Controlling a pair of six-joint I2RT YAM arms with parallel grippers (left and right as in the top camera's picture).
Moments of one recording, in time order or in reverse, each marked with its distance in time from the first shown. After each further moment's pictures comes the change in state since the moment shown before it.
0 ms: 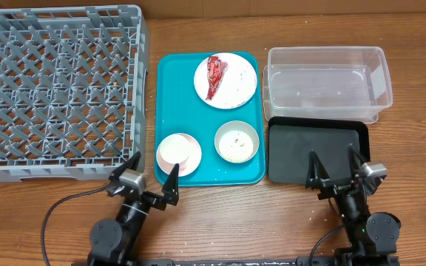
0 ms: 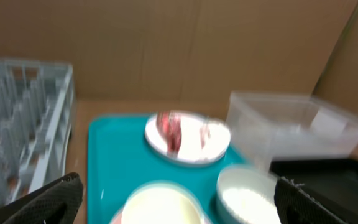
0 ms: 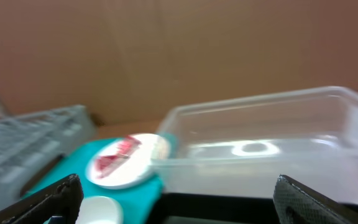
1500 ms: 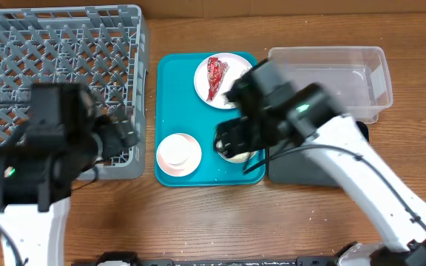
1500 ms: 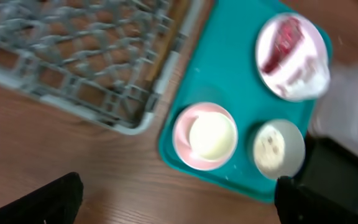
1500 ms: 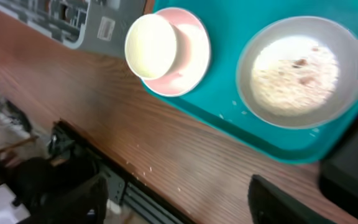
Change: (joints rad) left arm 0.220 1.159 1.547 -1.452 -0.121 -0.303; right arm 0.591 1.596 1.603 -1.244 -0.167 0.079
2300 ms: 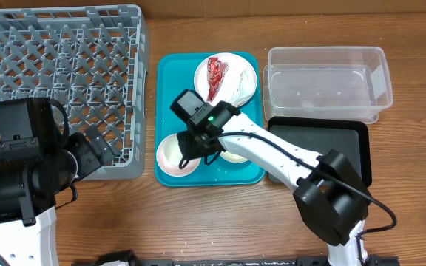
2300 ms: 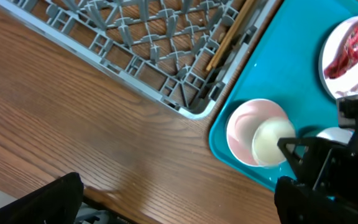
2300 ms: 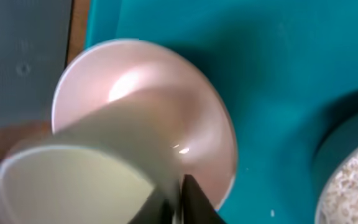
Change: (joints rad) left arm 0.147 -0.029 0.011 -0.133 -0.067 0.078; right arm 0.179 0.430 -0.007 0.352 0.192 0.183
